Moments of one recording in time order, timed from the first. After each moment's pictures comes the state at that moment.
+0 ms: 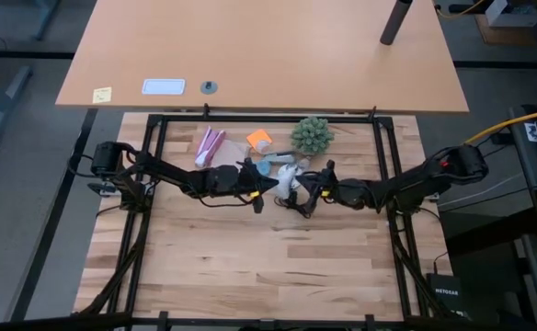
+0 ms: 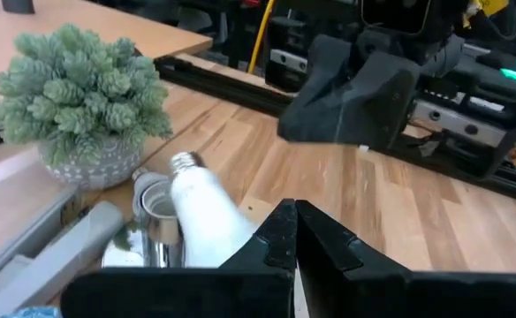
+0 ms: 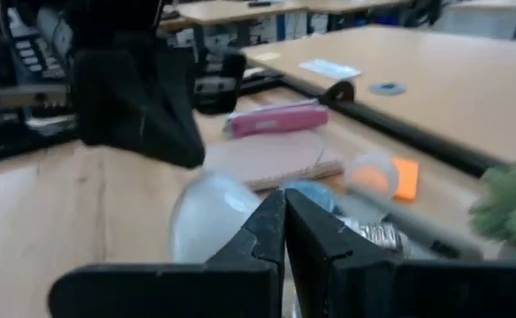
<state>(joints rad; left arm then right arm) 0.02 1.70 0.76 0.74 -0.22 -0.28 0.12 1.38 0.38 0.82 0.56 0.20</state>
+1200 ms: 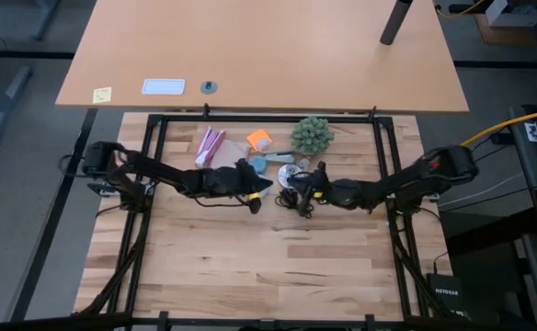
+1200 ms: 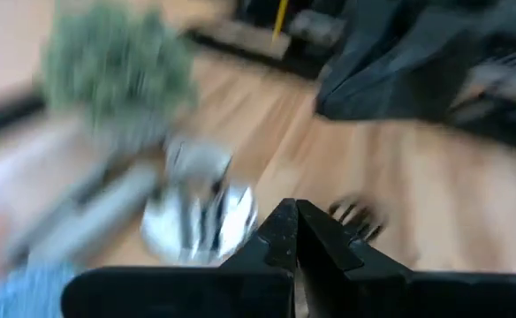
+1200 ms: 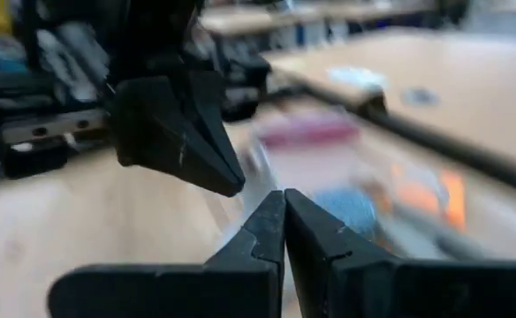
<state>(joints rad) 0.00 1.64 0.75 0.54 -0.28 -0.29 0.12 1.50 0.45 0.89 0.51 0.22</state>
